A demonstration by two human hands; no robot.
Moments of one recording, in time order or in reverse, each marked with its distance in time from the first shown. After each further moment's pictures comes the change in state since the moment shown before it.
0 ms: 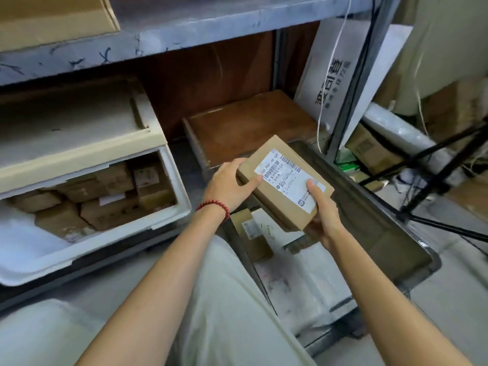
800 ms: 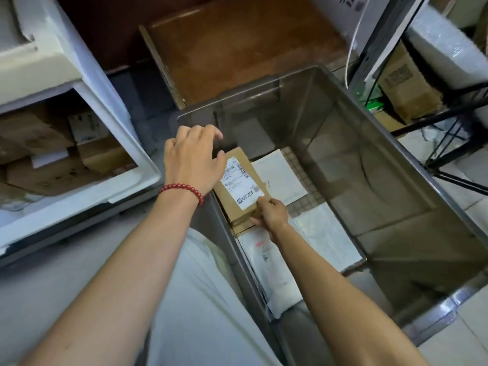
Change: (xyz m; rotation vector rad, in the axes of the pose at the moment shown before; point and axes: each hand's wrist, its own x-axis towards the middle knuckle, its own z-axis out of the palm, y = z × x) left_hand 0.045 -0.076 0.033 0.530 0.049 -0.009; right_hand 0.095 0.162 0.060 -0.259 0.120 0.439
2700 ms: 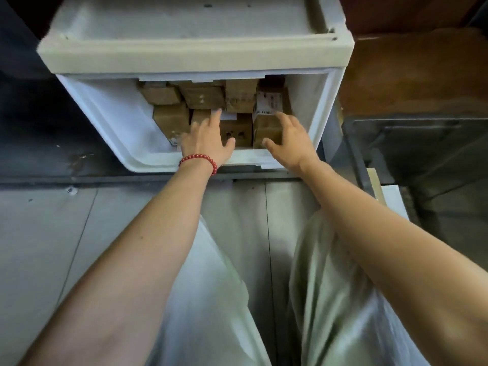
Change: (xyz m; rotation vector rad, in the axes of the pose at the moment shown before) left_hand -0.094 -0.257 -0.063 0.071 -0.001 -0.541; right_hand -0.156 -0.080 0.240 -1.132 -0.300 -1.116
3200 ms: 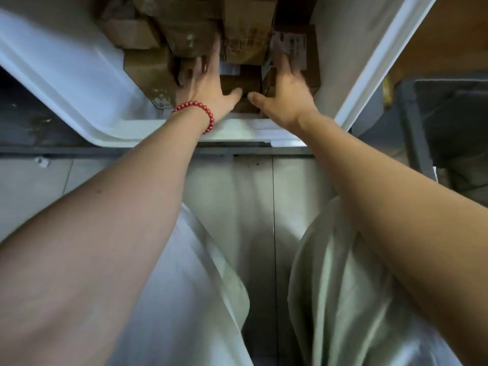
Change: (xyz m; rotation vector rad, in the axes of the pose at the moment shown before) left_hand 0.070 -0.007 0.045 -0.173 -0.092 -0.056; right_hand 0.081 0.009 0.051 0.018 -0.038 -0.002
